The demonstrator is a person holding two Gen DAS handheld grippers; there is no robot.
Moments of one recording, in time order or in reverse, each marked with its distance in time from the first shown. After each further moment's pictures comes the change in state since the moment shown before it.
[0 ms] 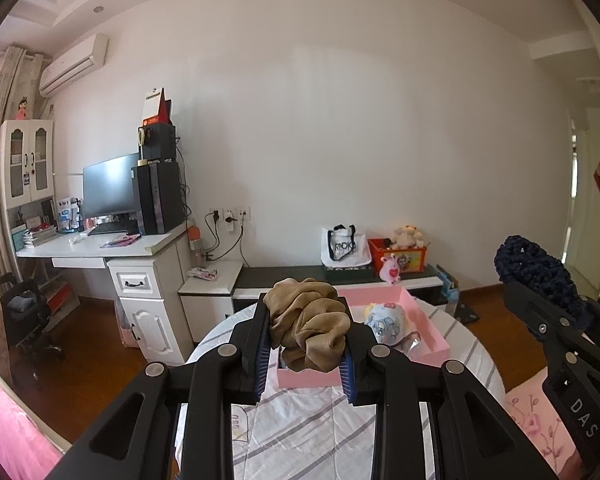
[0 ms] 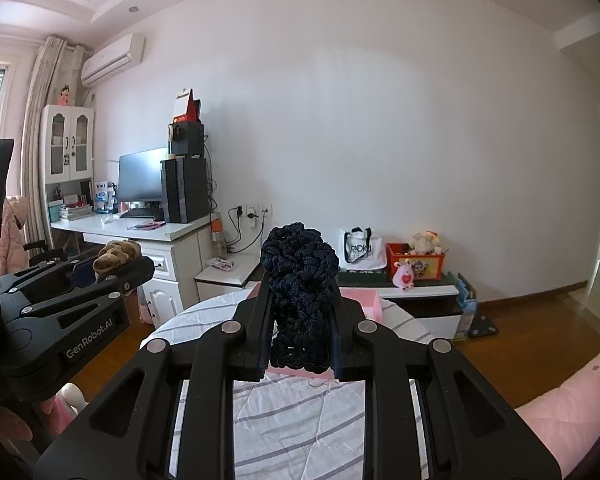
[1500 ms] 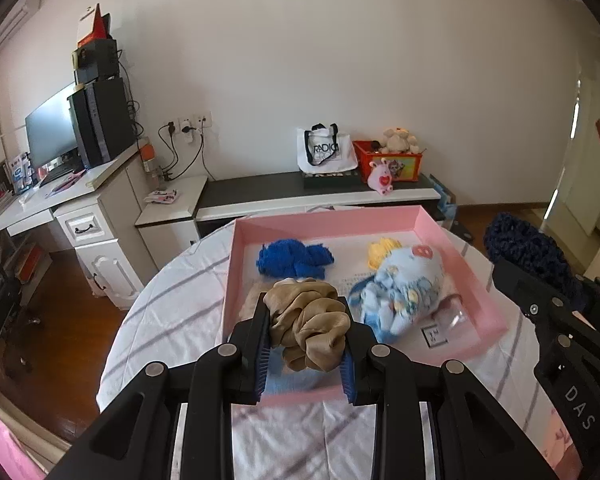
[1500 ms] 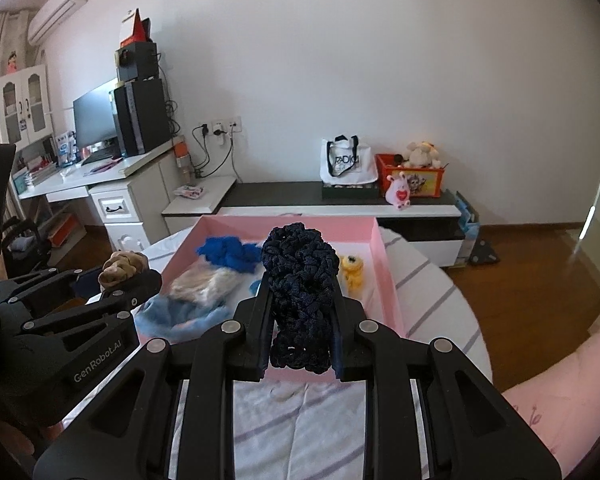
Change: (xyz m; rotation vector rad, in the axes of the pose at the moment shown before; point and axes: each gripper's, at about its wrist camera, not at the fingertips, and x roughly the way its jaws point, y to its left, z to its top) left arm 0.352 -0.025 0.110 0.069 0.378 -0.090; right arm 0.201 -0.053 -0.031 0.075 0.336 -0.051
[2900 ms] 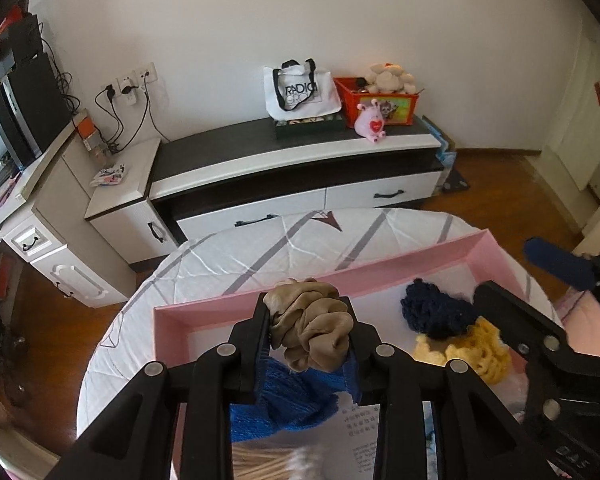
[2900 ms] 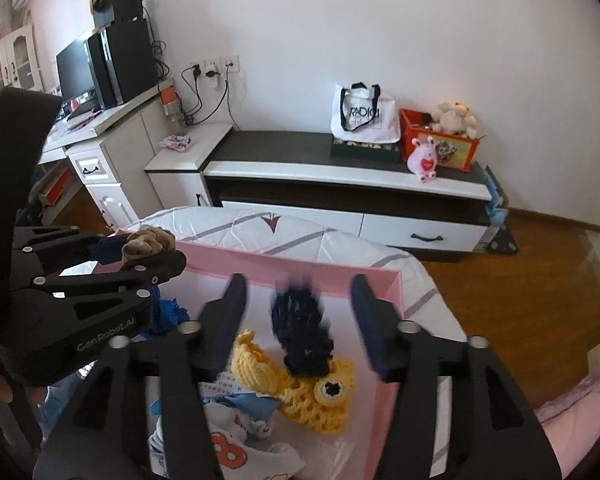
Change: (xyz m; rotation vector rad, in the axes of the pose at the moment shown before) left arm 0.335 0.012 0.196 0.094 0.244 -0.079; right arm 0.196 -0.042 0.079 -0.068 0.237 0.047
